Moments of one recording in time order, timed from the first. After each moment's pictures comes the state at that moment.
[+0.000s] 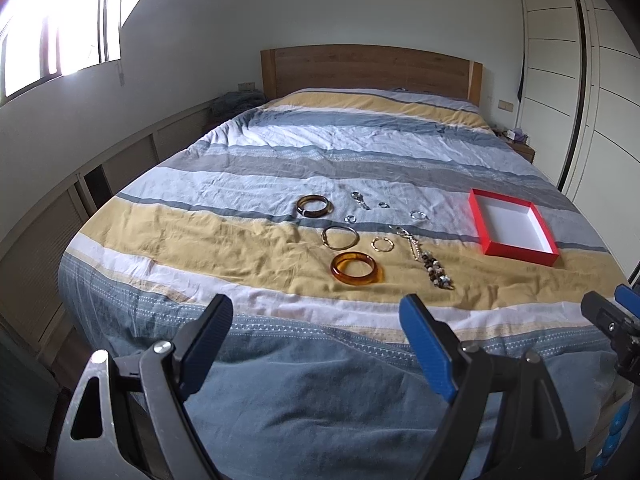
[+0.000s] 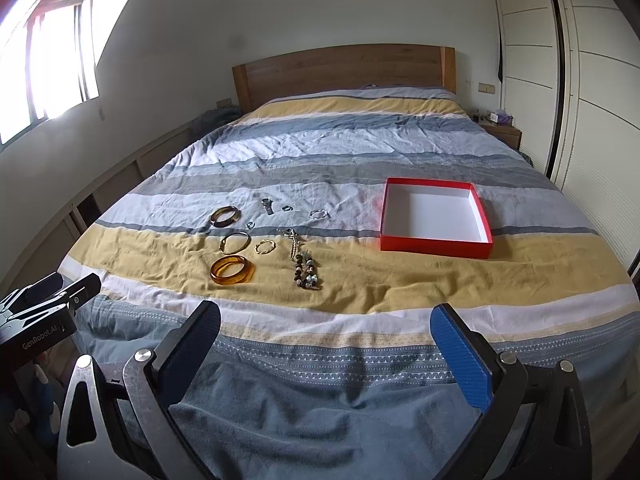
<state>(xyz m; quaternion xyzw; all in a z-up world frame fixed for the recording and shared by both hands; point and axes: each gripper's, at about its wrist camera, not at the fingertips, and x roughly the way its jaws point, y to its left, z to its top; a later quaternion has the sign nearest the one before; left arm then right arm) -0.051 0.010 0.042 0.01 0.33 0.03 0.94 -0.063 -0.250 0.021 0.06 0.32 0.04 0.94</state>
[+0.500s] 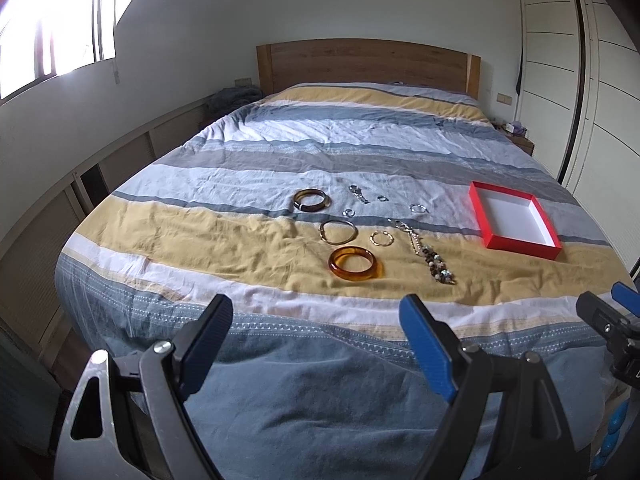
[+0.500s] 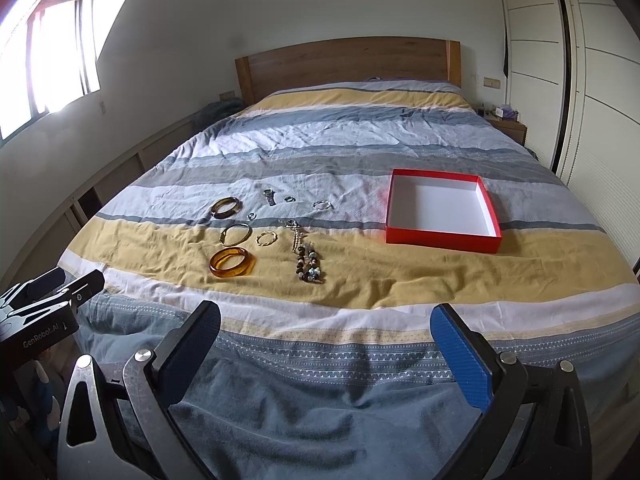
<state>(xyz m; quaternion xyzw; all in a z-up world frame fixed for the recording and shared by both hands) -0.043 0.007 0.030 0.01 0.34 0.03 0.94 -0.053 -0.245 0.007 0.06 0.33 0.04 0.94</state>
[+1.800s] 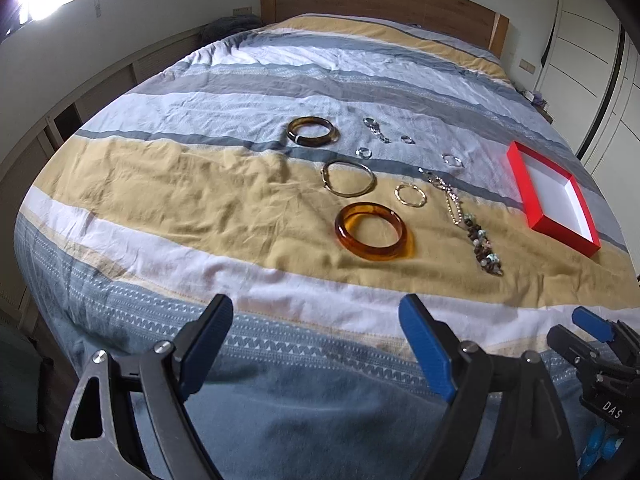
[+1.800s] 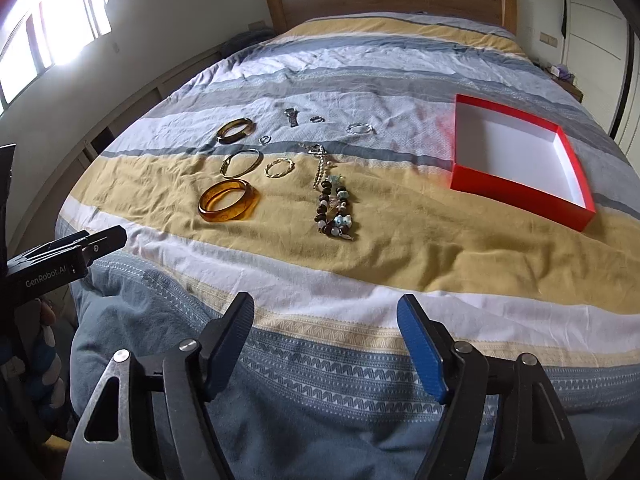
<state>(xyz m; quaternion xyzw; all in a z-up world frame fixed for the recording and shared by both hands) 0.075 0.026 -0.057 -0.03 0.46 0.02 0.89 0.054 -0.221 -0.082 0.04 0.45 0.12 0.88</state>
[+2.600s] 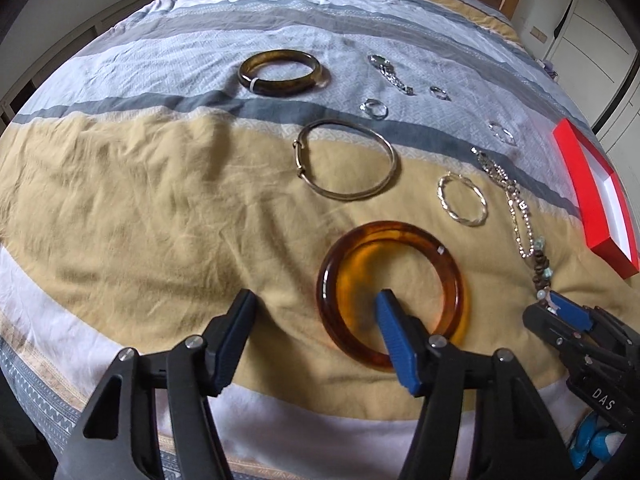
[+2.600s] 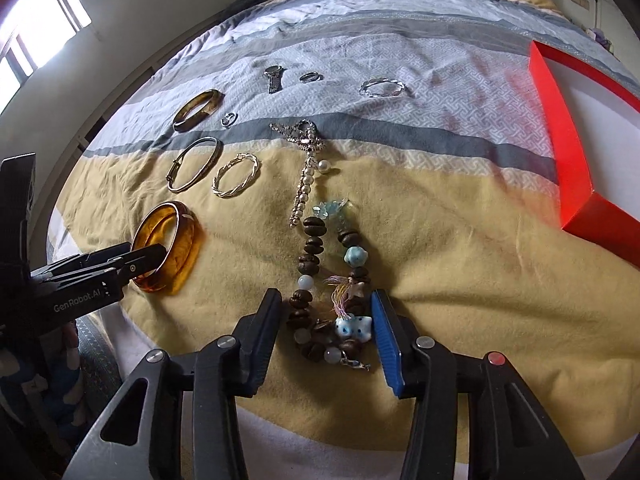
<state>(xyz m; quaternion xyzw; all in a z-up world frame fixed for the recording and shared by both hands) 0.201 0.023 -0.148 -0.05 0.54 0.00 0.84 0.196 -0.196 -0.163 0.07 0.51 0.16 0.84</state>
